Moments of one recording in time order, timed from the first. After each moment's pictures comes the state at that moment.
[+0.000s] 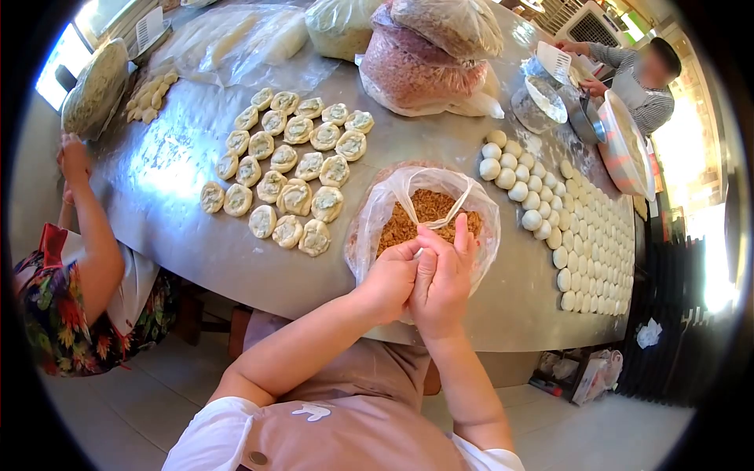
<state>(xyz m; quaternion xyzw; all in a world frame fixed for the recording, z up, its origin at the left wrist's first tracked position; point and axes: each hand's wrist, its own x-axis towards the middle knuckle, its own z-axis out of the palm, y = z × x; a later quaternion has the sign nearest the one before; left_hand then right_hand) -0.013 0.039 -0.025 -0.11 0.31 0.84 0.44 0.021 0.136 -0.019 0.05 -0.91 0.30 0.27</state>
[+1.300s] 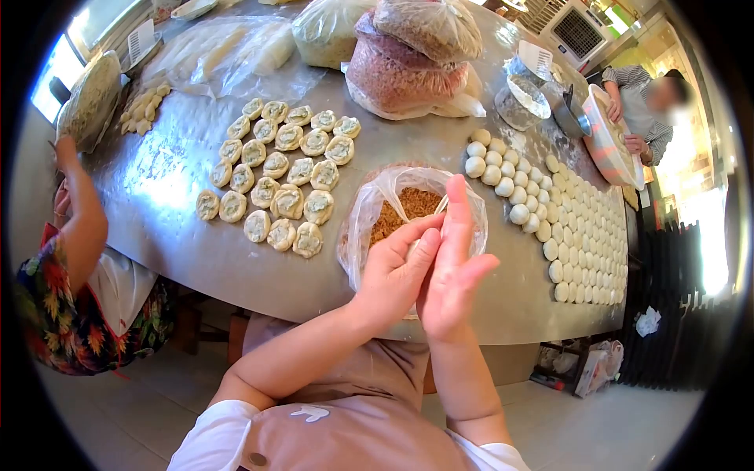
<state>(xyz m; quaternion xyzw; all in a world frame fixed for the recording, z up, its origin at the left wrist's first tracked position) 0.000 0.045 0.013 0.04 0.46 0.87 0.18 0.012 0.121 0.027 0.05 -0.65 0.74 0.16</state>
